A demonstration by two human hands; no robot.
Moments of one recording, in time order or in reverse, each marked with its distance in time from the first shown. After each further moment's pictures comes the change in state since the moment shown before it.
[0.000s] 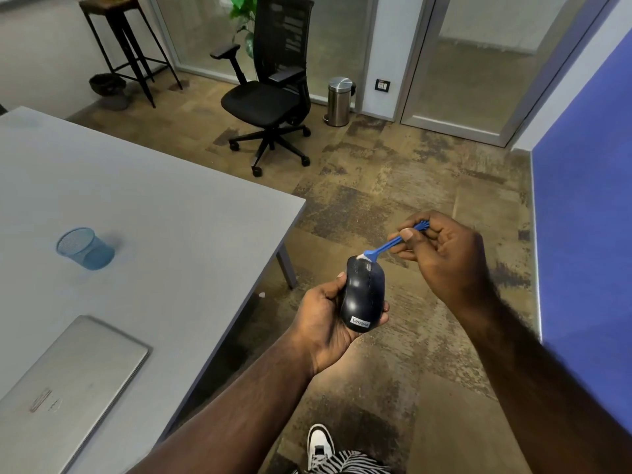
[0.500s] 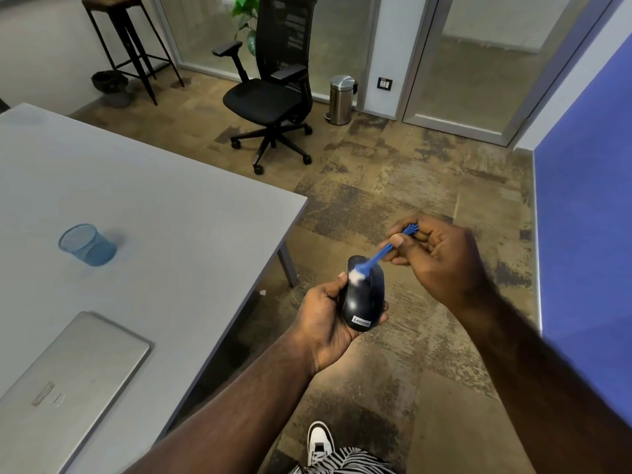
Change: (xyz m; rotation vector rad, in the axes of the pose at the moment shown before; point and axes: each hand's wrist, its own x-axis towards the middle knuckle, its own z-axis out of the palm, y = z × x) left_hand 0.001 -0.003 -0.002 0.001 0.032 0.011; right_hand -0.003 -0.008 0.003 0.001 -0.150 -0.040
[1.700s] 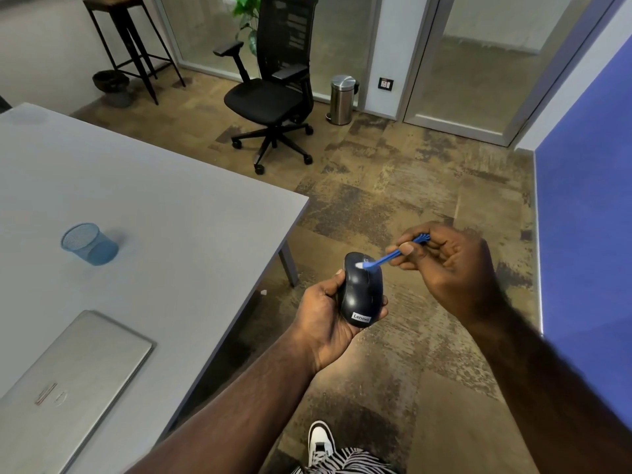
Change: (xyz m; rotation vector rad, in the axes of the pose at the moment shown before) left_hand -0.003 0.003 -0.003 -0.032 0.001 0.023; right_hand -0.012 0.002 -0.005 0.021 0.018 -0.075
